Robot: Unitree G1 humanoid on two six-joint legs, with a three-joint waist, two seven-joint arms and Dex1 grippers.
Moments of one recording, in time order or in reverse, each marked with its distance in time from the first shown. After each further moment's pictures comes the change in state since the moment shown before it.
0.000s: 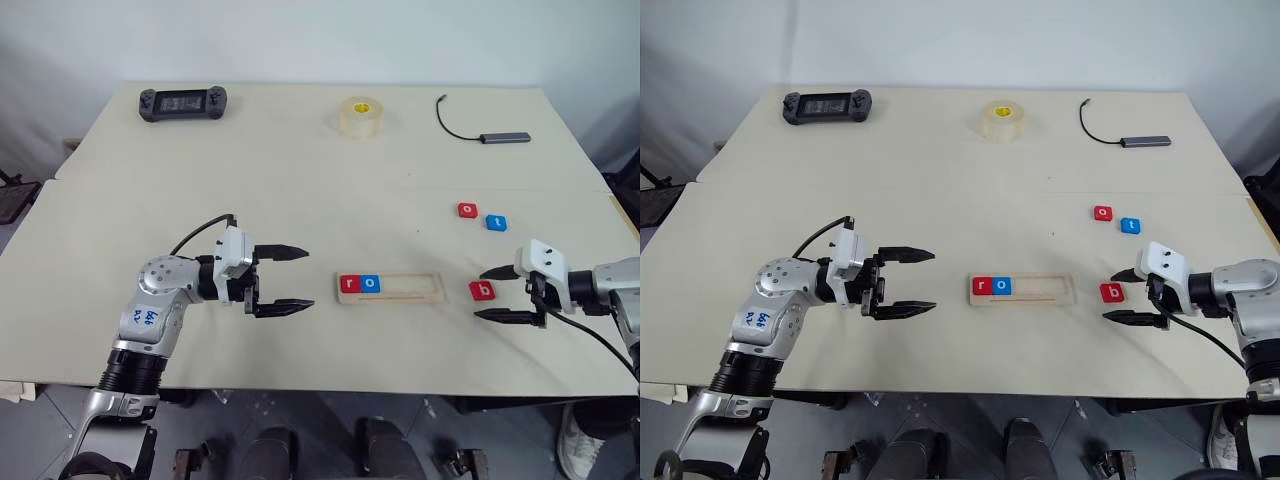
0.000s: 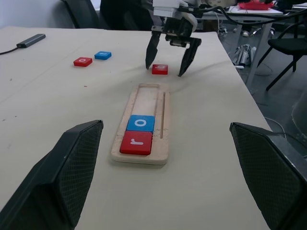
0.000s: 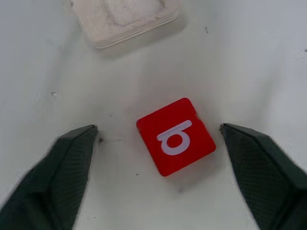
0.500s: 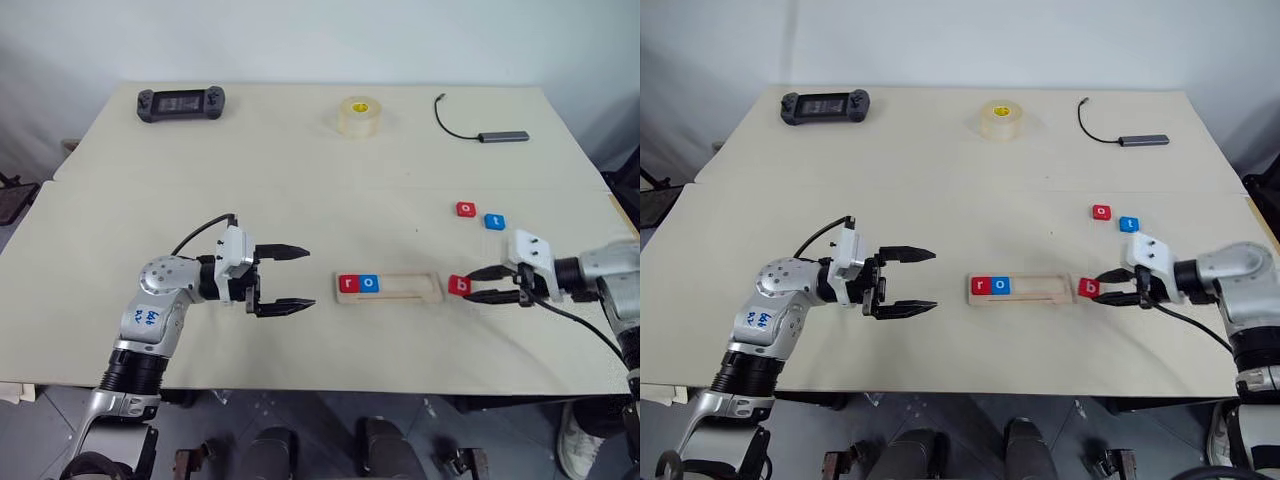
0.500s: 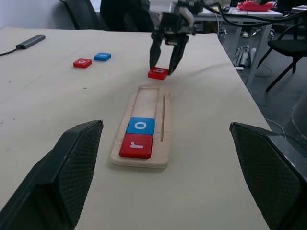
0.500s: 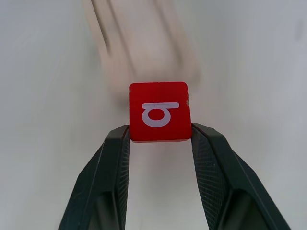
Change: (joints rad) left arm 0.000 -0.017 -0.001 0.001 0.000 -0.003 0.011; right arm -0.076 0.012 0.046 -0.265 0.021 0.148 0.067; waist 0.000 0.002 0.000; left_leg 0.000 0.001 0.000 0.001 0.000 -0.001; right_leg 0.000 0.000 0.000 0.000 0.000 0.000
